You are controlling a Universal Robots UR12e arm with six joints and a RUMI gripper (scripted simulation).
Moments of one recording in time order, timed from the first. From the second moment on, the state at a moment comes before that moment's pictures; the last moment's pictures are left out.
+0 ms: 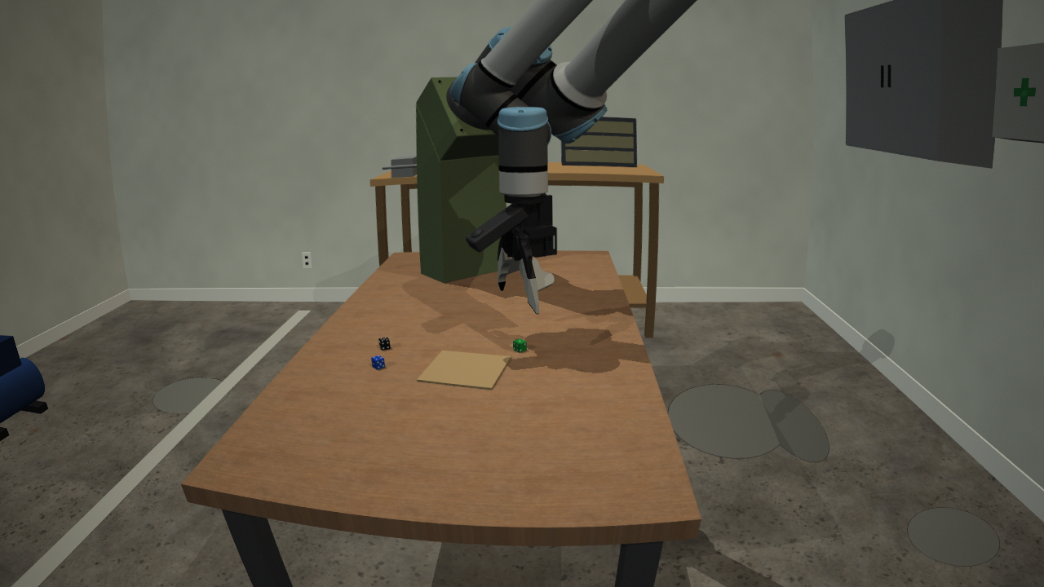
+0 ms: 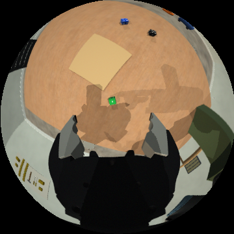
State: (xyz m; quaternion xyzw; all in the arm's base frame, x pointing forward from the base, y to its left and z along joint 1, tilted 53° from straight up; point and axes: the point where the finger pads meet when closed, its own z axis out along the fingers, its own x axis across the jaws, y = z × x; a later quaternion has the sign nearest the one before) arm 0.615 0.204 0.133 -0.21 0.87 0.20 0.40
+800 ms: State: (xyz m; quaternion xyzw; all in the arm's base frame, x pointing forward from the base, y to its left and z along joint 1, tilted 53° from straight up) arm 0.617 0.208 0.133 -0.29 0.85 0.16 0.41
